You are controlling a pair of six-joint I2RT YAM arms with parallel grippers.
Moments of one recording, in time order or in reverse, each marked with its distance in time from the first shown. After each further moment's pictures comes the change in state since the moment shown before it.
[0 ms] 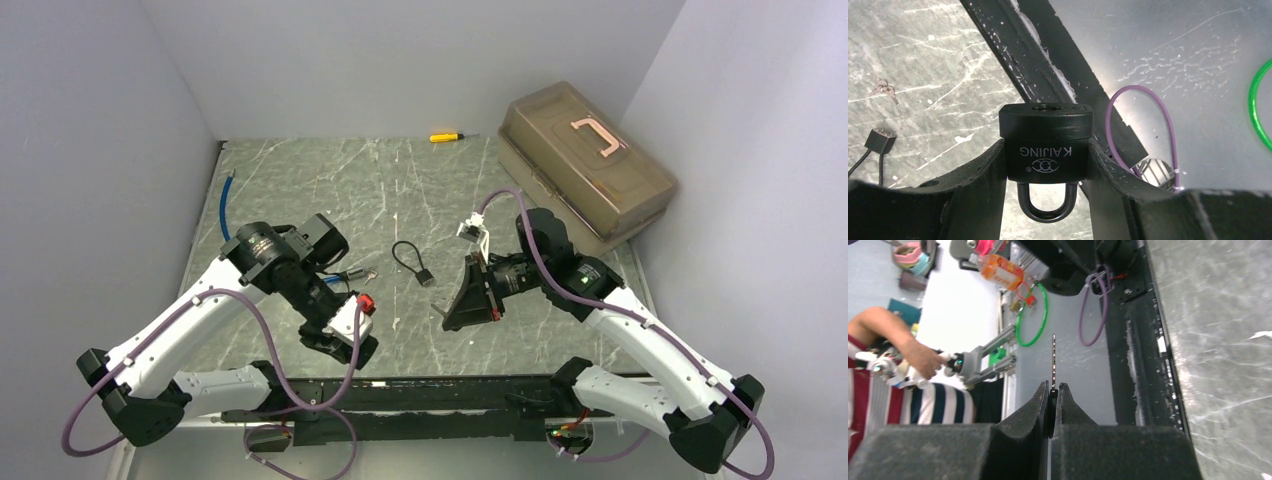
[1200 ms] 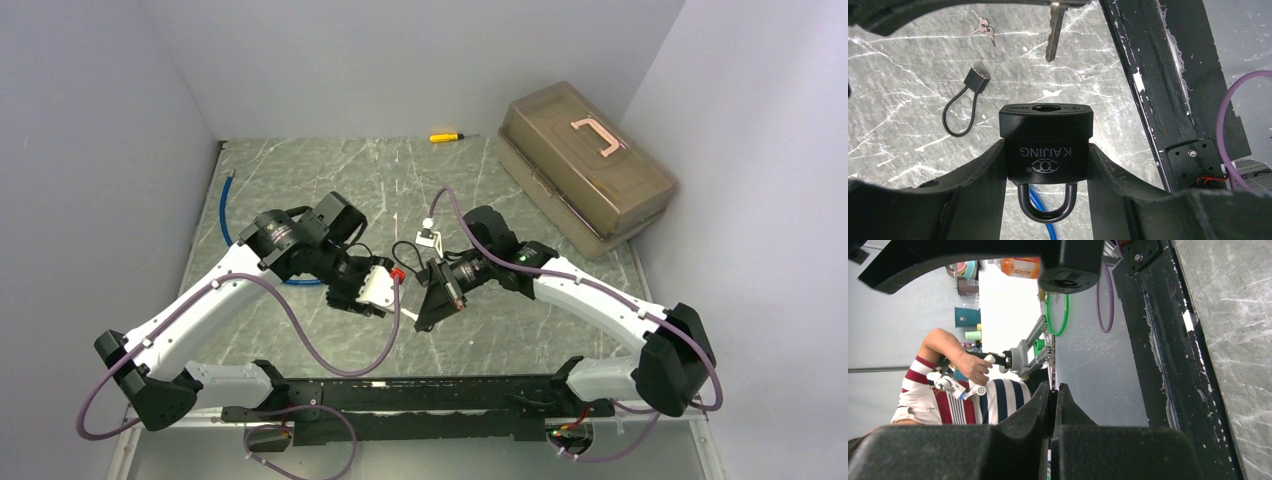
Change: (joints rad) left arm -0.003 0.095 0.056 0.290 -0.312 -0.116; right arm 0.063 0.319 -0.041 0.186 -0.085 0.230
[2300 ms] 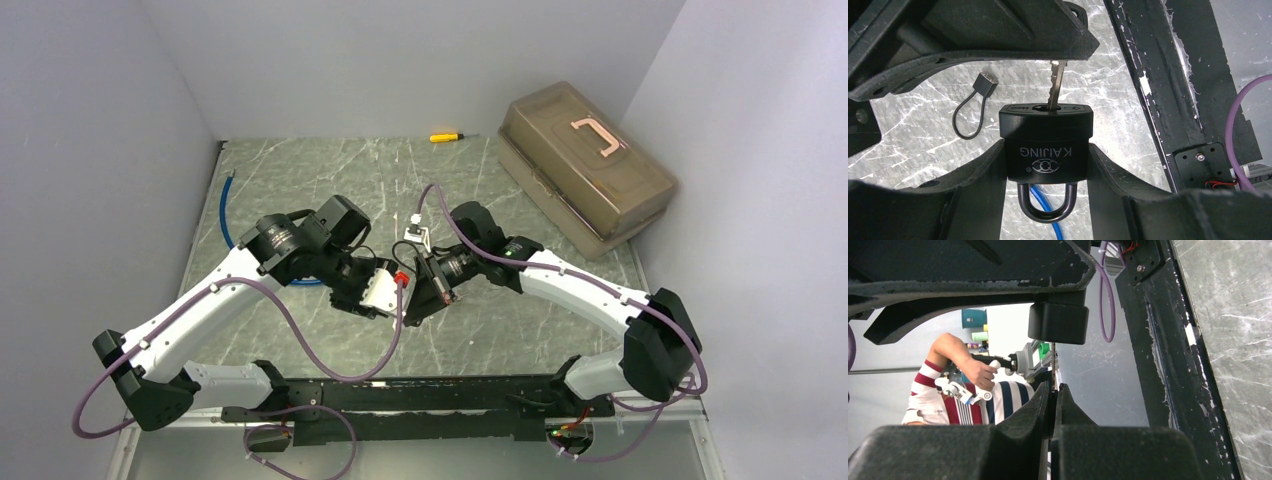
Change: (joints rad) left arm -0.043 -0.012 -0.001 0.040 -0.034 -0.034; right arm 0.027 0.102 0.054 0.070 0.007 0.062
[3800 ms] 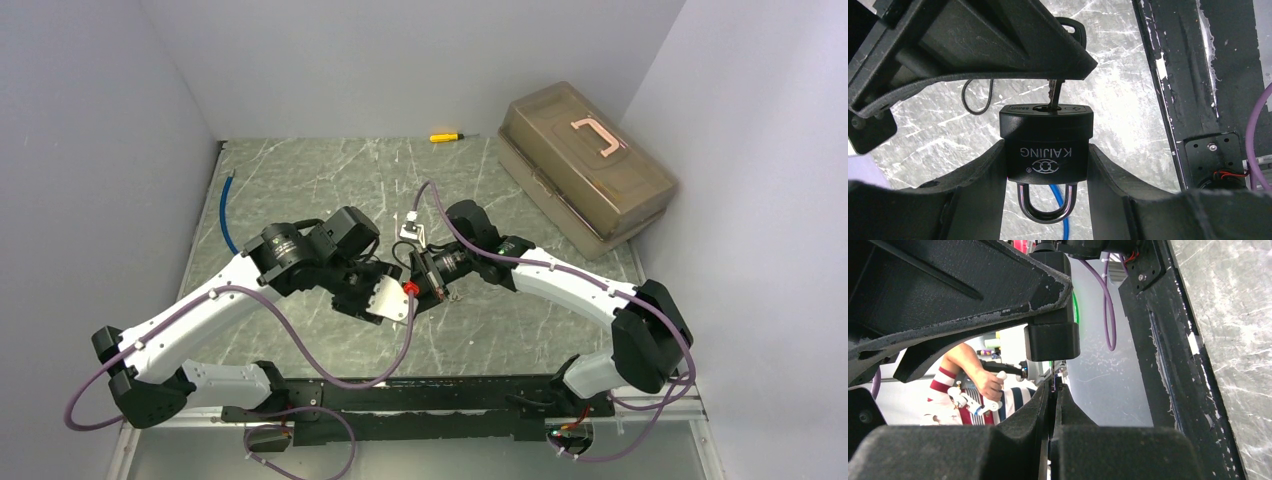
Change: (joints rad) left arm -0.108 -0.011 0.000 0.019 -0.190 -0.079; right arm -0.002 0.059 -0.003 0.108 -0.008 0.103
